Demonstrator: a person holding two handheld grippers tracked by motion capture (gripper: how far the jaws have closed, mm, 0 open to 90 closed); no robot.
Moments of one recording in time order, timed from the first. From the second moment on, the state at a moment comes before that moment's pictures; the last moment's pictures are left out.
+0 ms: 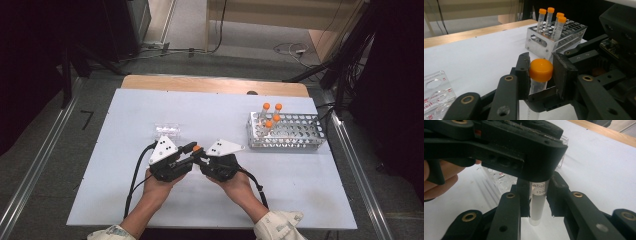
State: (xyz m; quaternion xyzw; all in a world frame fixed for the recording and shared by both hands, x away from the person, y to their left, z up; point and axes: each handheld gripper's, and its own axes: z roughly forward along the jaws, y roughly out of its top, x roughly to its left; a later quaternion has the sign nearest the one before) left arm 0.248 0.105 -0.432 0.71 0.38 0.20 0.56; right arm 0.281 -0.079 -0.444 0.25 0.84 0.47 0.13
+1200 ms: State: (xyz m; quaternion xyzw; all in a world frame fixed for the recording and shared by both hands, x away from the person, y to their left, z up) left arm 0.264 0.133 -0.401 0.70 0.39 0.23 0.55; right arm 0.293 -0.124 -0.453 0.31 0.82 0.46 0.14
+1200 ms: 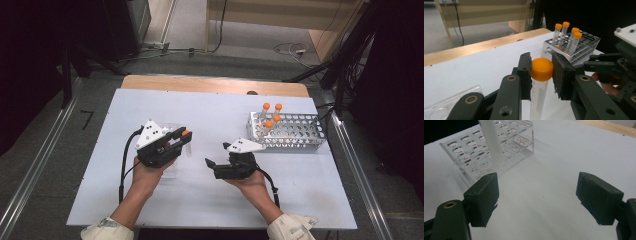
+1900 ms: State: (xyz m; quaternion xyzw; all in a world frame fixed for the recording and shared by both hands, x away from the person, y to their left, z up) left arm 0.294 0.194 -0.384 0.63 0.46 0.29 0.55; right arm 0.294 -0.141 -0.451 0.34 0.81 0.46 0.15
